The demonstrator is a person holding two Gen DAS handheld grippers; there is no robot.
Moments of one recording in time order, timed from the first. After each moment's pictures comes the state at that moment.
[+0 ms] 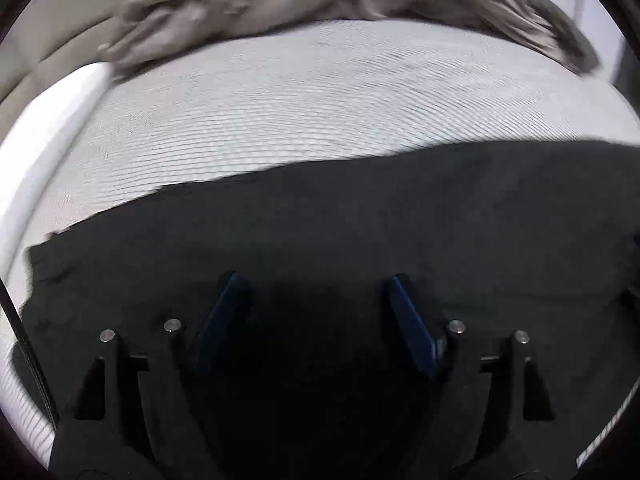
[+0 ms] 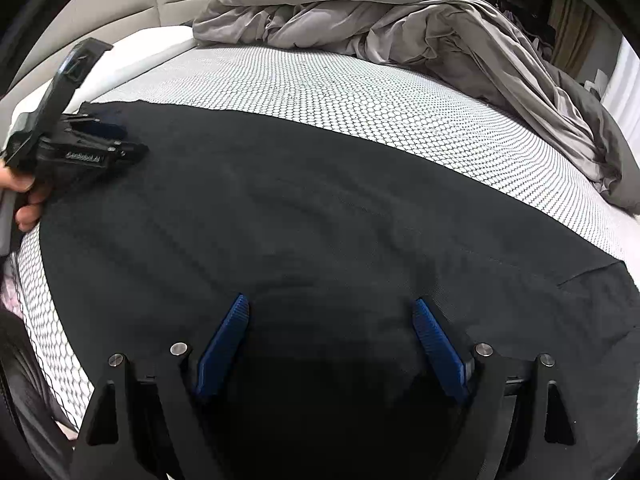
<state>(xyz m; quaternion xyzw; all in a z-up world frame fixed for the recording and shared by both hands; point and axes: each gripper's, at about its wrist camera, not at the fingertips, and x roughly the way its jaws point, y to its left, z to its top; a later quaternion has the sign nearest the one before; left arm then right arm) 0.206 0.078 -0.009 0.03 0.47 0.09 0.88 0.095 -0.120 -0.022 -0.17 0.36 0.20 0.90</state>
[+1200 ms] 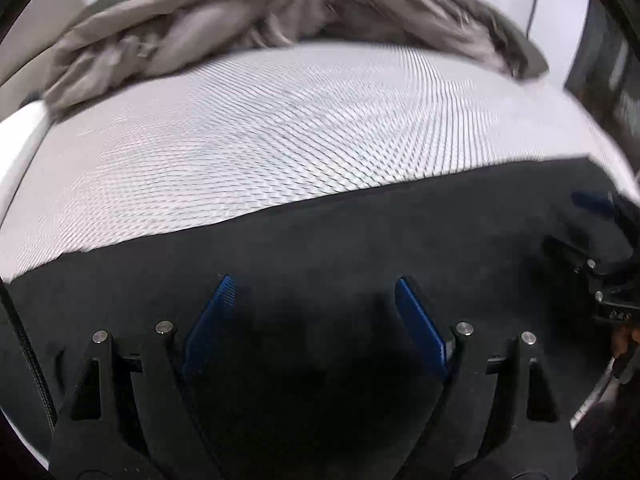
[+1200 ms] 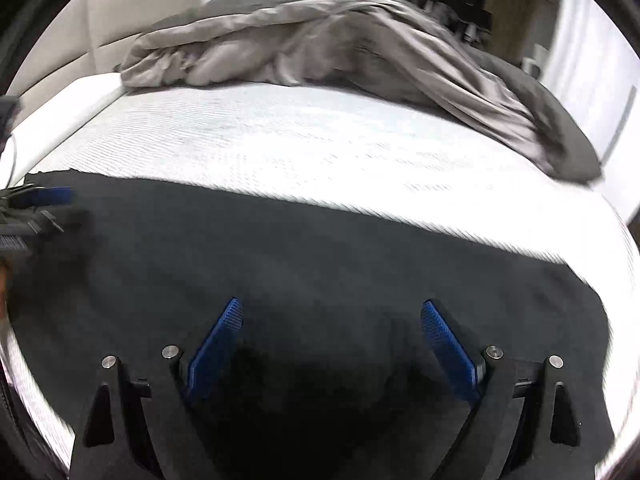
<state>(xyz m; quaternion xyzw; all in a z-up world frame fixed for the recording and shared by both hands) 0.263 -0.019 0.011 0.03 0.47 -0.03 0.88 0.163 -0.131 0.013 -0.11 0.34 0.13 0.92</state>
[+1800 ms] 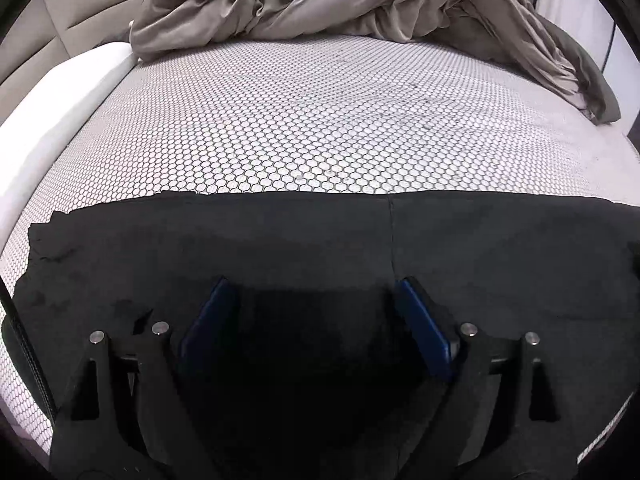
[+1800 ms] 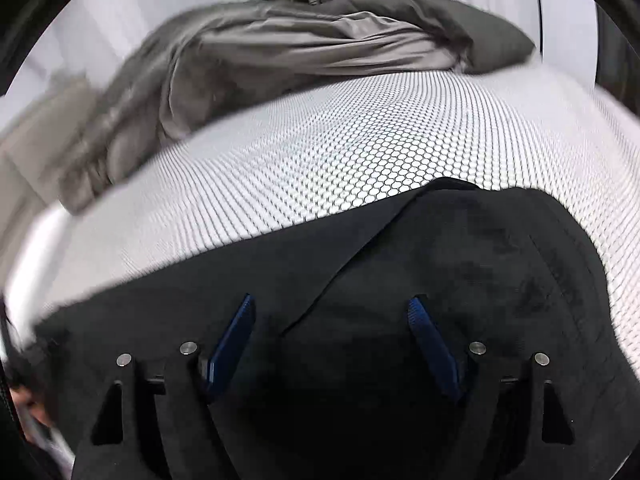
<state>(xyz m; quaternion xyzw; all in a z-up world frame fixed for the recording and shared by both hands) 0.244 0.065 0.011 -0.04 0.46 0.10 0.88 0.184 -0.309 0.001 0.15 0.36 0.07 0.92</state>
